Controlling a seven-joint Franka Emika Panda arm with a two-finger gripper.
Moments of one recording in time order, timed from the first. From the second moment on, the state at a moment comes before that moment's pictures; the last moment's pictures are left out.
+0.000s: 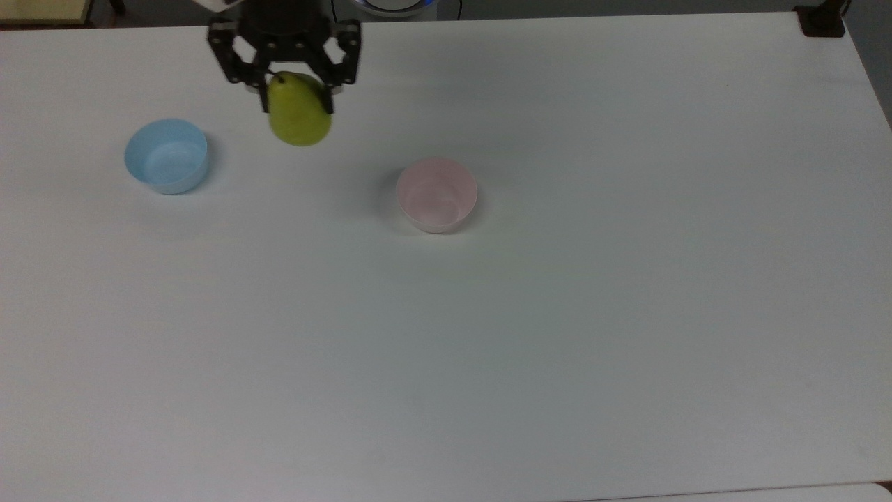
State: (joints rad) arm -0.03 0.16 0.01 -1.49 -0.08 1.77 -0.11
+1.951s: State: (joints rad) arm 0.18 0.21 0.00 -2.00 -0.07 2.29 0.14
